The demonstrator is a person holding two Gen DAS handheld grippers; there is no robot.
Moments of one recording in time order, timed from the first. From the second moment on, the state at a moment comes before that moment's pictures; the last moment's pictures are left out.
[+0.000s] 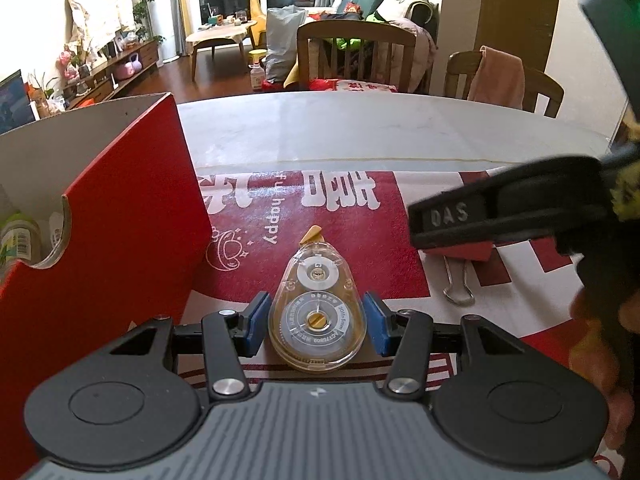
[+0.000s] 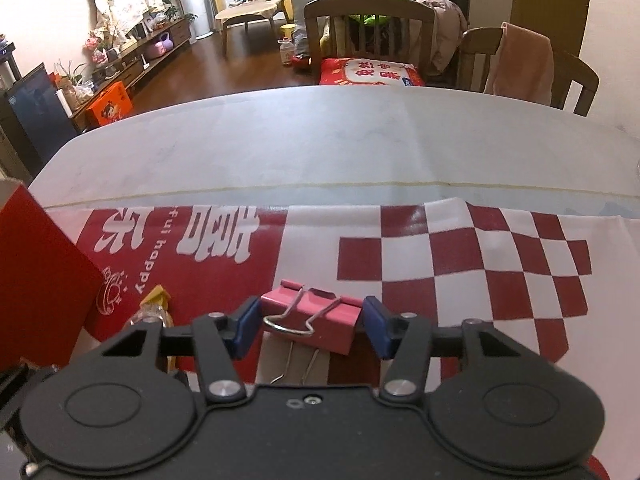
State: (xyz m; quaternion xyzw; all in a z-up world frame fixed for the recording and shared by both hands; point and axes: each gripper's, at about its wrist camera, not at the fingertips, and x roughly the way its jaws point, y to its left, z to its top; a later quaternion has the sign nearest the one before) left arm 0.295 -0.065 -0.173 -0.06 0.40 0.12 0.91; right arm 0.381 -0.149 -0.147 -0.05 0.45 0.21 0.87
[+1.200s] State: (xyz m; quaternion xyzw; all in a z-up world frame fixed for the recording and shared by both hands) left arm 0.207 -0.061 -0.045 -0.09 0.37 0.03 0.93; right arm 0.241 -0.195 0.001 -0.06 0.38 0.29 0.88
